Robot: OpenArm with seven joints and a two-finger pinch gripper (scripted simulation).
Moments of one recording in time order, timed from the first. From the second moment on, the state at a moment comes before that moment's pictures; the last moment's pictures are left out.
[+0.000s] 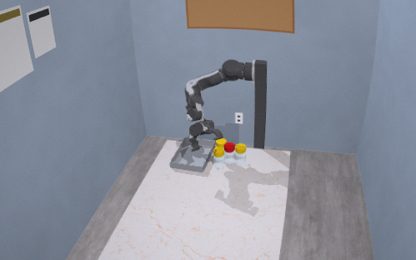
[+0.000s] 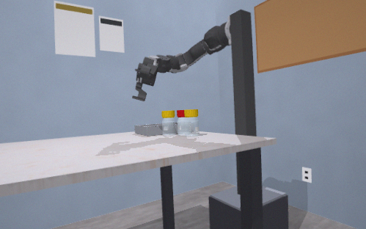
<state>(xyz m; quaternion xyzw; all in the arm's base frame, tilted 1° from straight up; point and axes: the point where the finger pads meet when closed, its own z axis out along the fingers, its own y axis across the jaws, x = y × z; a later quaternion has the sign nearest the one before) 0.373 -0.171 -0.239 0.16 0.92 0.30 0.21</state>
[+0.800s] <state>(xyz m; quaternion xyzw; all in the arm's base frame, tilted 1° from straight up) 0.363 -0.158 -0.223 0.18 0.91 0.30 0.20</state>
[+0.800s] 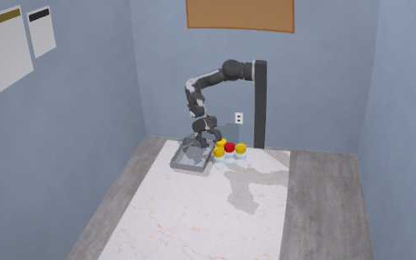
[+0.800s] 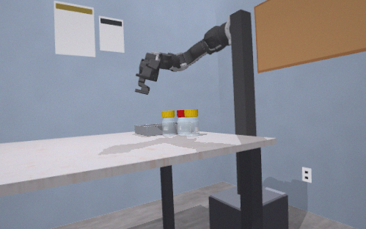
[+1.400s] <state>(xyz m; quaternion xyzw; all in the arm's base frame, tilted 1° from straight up) 0.341 -0.143 -0.196 0.22 0.92 0.30 0.15</state>
